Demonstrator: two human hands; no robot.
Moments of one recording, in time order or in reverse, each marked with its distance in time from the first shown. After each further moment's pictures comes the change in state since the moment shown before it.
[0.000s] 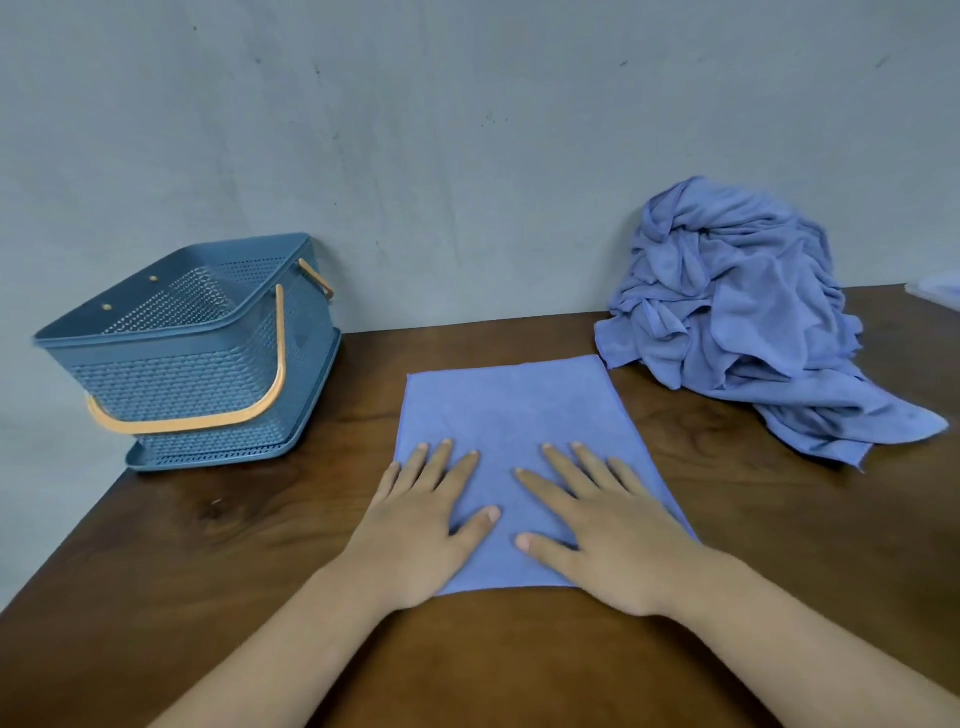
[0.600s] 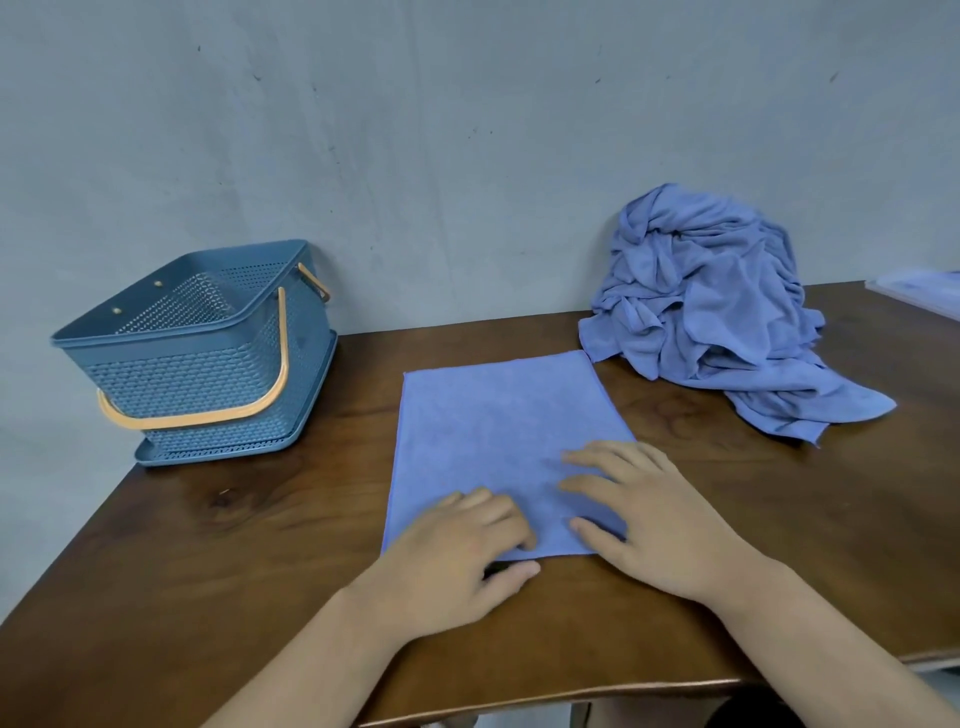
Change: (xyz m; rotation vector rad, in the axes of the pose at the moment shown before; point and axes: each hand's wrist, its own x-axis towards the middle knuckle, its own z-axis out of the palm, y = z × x) left_hand -0.039 0.038 0.001 -0.054 0.234 0.589; right_hand -0.043 0.039 0.013 -0.013 0.418 -0.176
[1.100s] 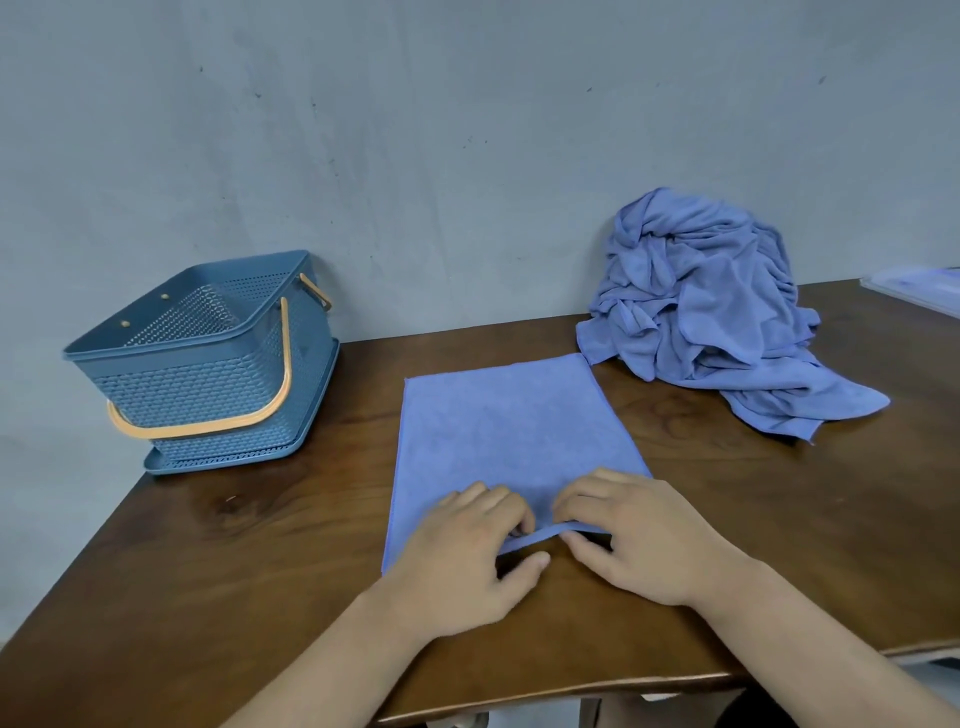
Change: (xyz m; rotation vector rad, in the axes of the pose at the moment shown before) left_hand 0.005 0.013 0.006 -0.024 0.074 -0.136; right_hand -0.002 -0.014 -0.002 0.074 0.019 -0.110
